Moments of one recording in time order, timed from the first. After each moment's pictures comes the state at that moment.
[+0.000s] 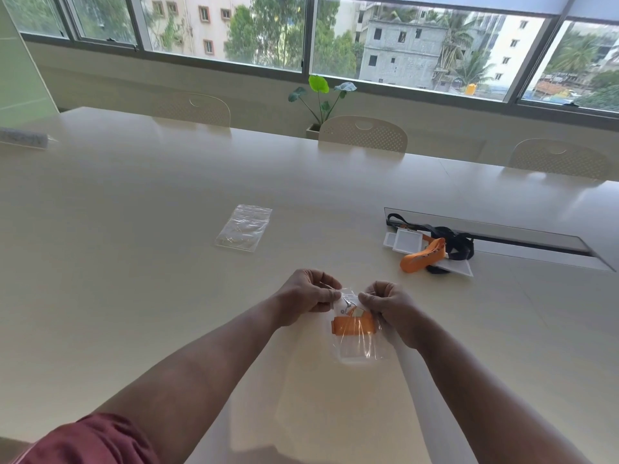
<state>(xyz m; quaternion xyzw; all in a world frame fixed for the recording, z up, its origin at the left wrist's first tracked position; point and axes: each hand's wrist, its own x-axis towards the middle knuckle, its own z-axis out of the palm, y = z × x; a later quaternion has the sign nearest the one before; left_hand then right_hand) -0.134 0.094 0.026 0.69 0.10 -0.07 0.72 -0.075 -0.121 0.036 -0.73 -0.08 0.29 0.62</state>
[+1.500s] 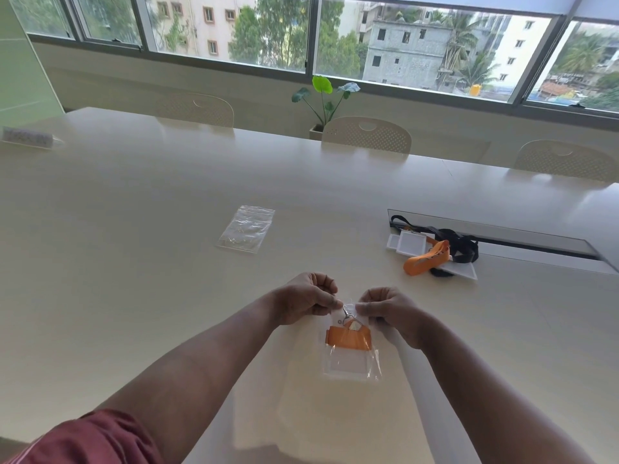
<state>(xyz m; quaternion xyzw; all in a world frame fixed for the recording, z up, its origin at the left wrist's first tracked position) -0.135 0.101 0.039 0.65 0.08 -0.15 0.74 -0.078 -0.117 0.052 -0.75 -0.13 0.35 0.55</state>
